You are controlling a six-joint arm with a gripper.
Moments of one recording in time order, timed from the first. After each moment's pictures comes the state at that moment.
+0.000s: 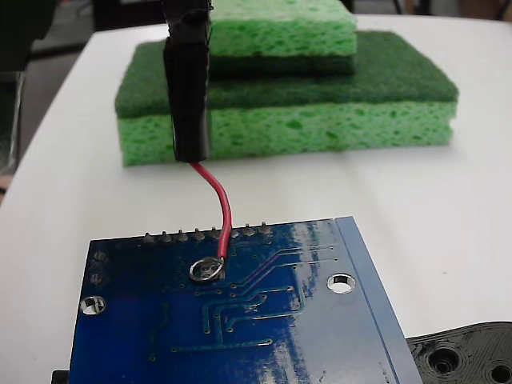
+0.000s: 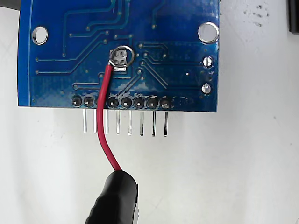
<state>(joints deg) 18.4 84.0 85.2 76.6 -8.7 -11.1</state>
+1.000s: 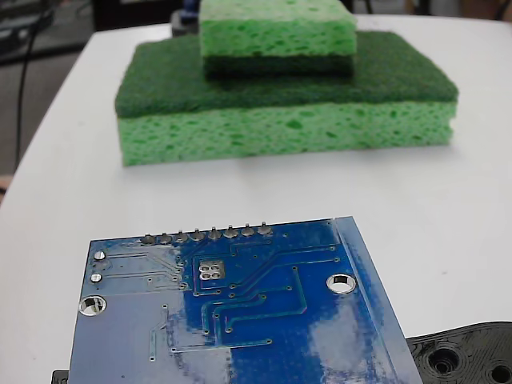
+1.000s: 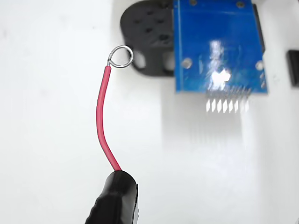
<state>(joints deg) 10.5 145.4 139.0 52.3 -9.3 -0.4</state>
